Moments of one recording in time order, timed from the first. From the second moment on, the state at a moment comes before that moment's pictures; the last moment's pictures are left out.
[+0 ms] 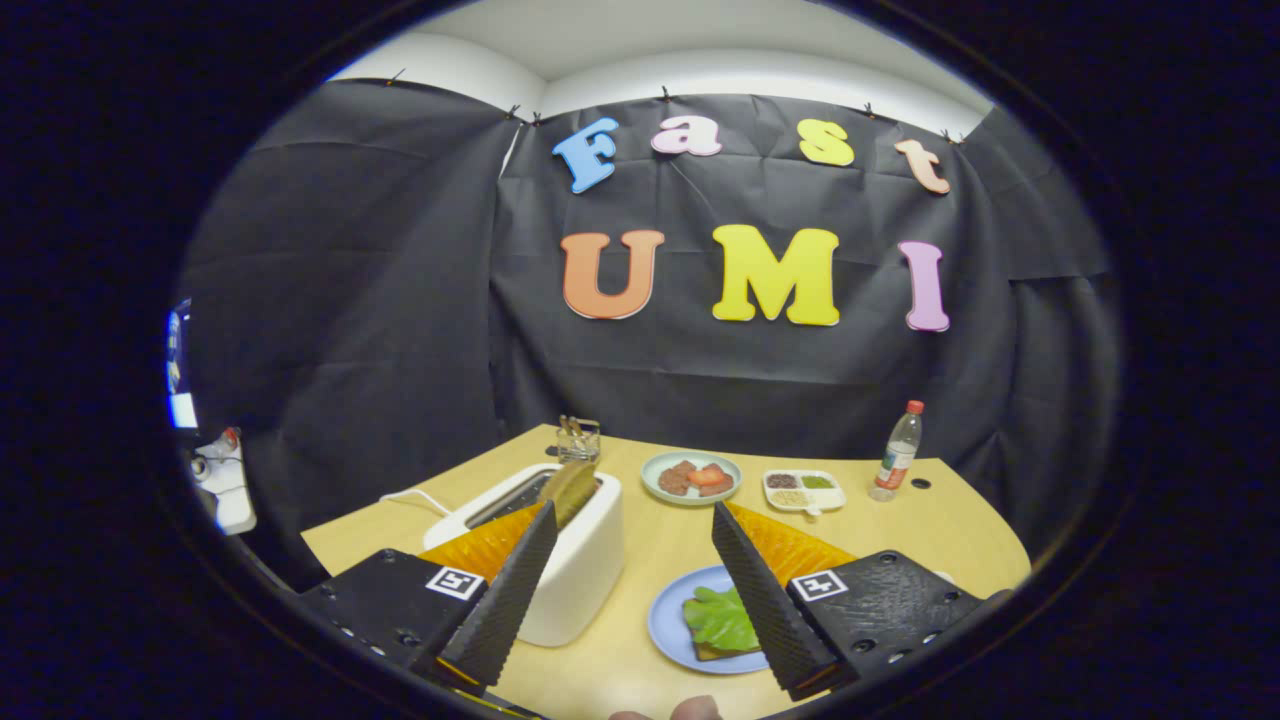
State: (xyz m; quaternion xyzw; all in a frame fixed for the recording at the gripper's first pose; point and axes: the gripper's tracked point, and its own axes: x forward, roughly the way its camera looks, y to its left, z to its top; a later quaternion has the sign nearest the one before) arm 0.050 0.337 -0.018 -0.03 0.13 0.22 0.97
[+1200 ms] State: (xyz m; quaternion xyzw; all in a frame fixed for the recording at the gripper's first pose) arm 0.128 0.438 -0.089 0.01 0.25 0.16 0.95
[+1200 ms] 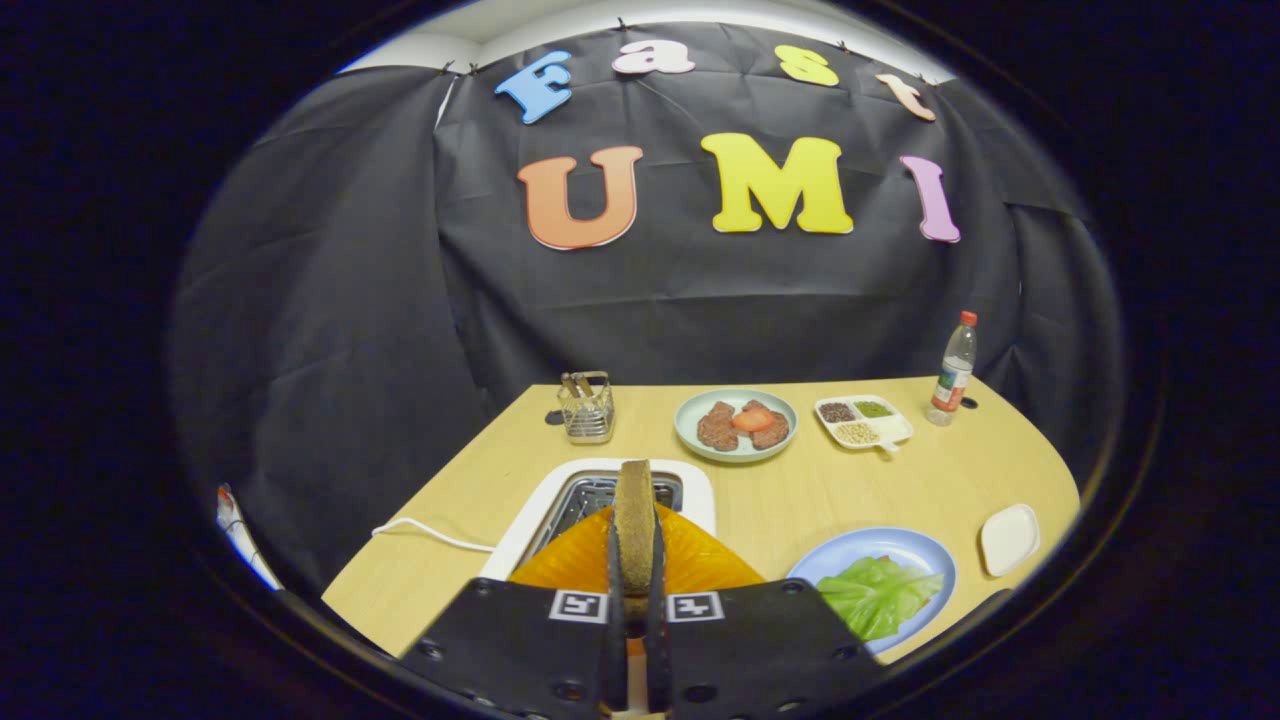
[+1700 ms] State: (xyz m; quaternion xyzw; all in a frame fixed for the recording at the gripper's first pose) arm 0.104 0.417 0.028 0.06 0.15 0.20 0.97
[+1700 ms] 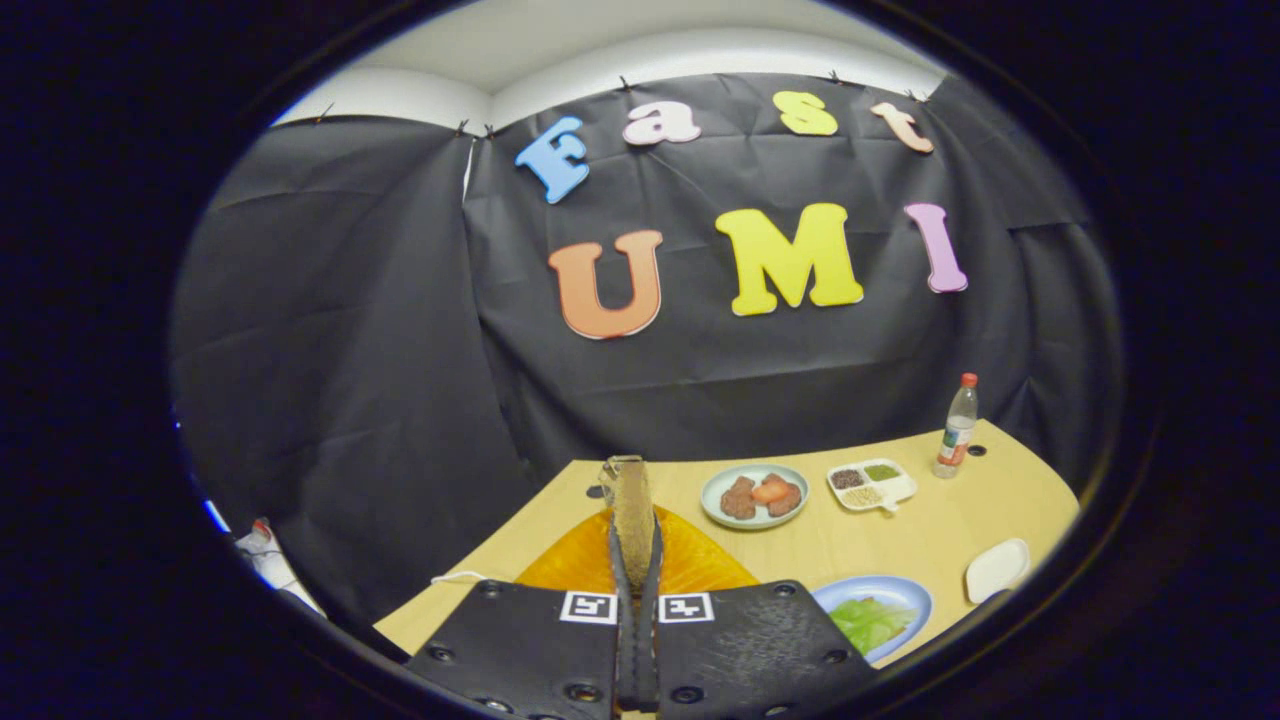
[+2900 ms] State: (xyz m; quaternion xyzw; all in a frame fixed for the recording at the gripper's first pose) arm 0.142 0.259 -0.135 0.17 0.25 0.12 0.95
